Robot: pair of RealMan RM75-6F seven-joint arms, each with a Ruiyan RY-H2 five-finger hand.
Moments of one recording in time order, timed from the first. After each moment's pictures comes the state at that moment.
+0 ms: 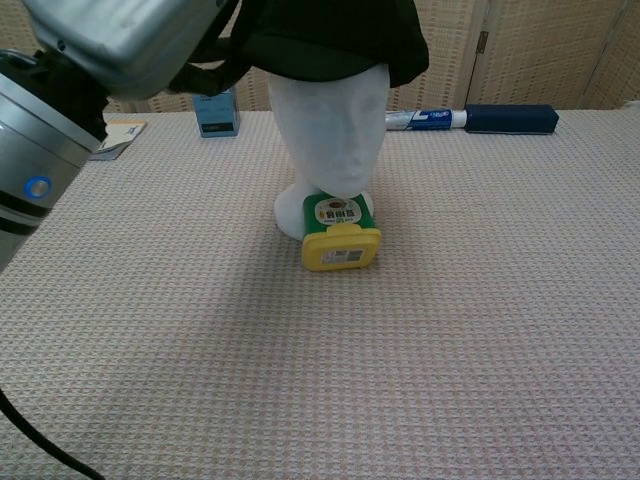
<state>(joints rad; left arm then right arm) -0.75 -1.76 -0.20 -1.41 1.72 1.57 0.98 -0.07 -0.94 -0.05 -1.65 -1.80 1.76 0.21</state>
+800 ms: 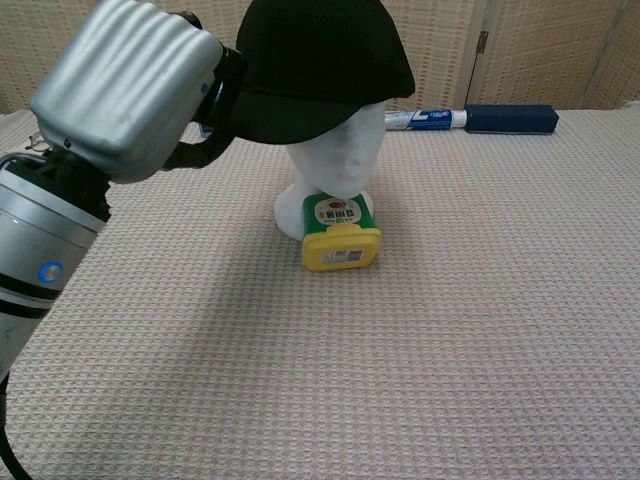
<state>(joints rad) -0.64 -1.90 -0.18 -1.28 1.71 1.62 0.91 -0.09 -0.94 -0.05 -1.64 -1.80 1.78 0.22</state>
